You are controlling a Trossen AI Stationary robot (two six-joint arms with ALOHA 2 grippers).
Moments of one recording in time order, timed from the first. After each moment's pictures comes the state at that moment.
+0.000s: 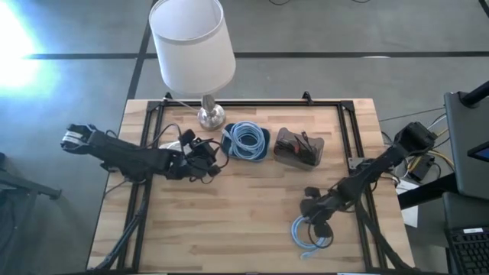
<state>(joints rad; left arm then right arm) -0.19 1.21 0.78 -0.29 -0.94 -0.25 0.62 1.39 0.58 -0.23 0.00 0.63</state>
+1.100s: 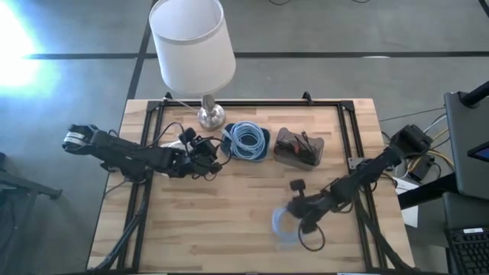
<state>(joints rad) -0.16 1.24 0.78 -0.29 -0.94 -0.27 0.57 1.46 0.75 -0.23 0.32 0.25</state>
